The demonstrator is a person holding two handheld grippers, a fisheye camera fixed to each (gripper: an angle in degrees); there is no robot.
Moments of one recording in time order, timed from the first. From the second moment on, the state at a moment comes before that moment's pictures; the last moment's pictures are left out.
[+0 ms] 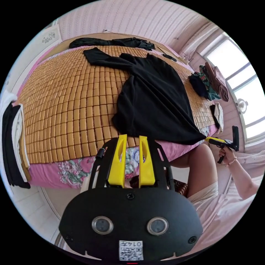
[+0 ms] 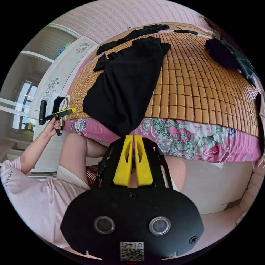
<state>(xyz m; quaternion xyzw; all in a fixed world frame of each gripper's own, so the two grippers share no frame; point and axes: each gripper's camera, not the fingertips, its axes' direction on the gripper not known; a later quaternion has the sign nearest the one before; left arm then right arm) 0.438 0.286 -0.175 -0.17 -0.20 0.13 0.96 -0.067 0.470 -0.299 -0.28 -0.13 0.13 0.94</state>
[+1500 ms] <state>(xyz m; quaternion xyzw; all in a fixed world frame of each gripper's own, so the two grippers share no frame) 0.222 0.356 -0.290 -0.12 -0.17 -0.12 0.97 -0.112 0.515 -0.242 -0.29 -0.12 0.11 0.94</state>
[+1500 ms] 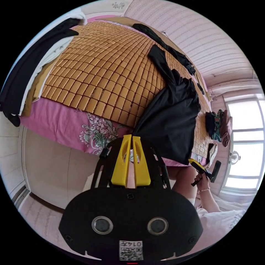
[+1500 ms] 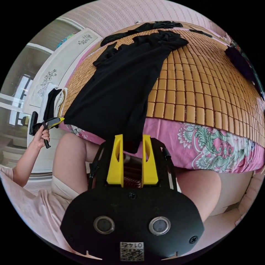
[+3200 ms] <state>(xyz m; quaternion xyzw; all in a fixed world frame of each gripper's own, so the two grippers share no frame) 0.607 0.516 -0.139 -0.26 0.12 0.29 0.91 -0.096 0.646 -0.829 0.03 -0.37 -0.11 0.92</state>
